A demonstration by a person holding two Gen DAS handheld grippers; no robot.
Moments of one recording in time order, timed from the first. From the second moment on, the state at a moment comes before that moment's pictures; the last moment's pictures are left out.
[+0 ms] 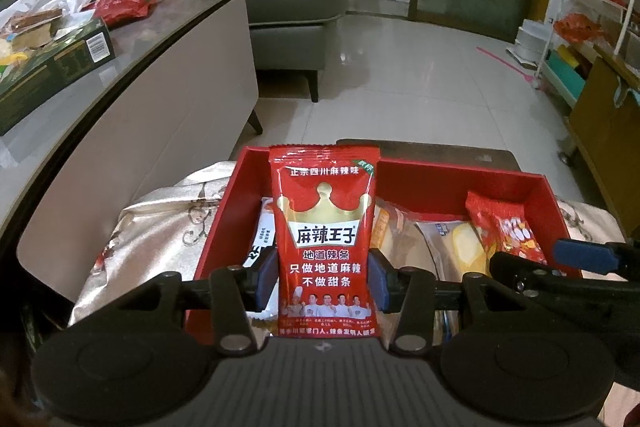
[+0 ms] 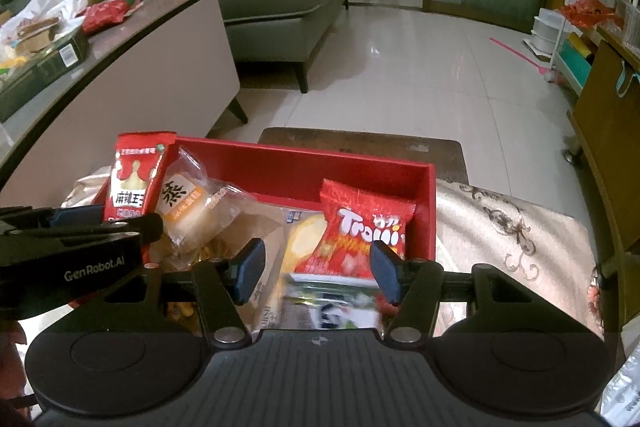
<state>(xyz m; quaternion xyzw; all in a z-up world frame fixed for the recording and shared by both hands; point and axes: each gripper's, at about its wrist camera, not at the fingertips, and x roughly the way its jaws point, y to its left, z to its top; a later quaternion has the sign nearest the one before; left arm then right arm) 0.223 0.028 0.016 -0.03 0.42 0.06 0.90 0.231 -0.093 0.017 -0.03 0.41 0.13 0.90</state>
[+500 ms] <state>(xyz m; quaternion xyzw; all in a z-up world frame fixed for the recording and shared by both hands) 0.217 0.026 0.030 -0.02 0.41 0.07 0.91 0.227 -0.094 0.022 -0.02 0.41 0.13 0.90</state>
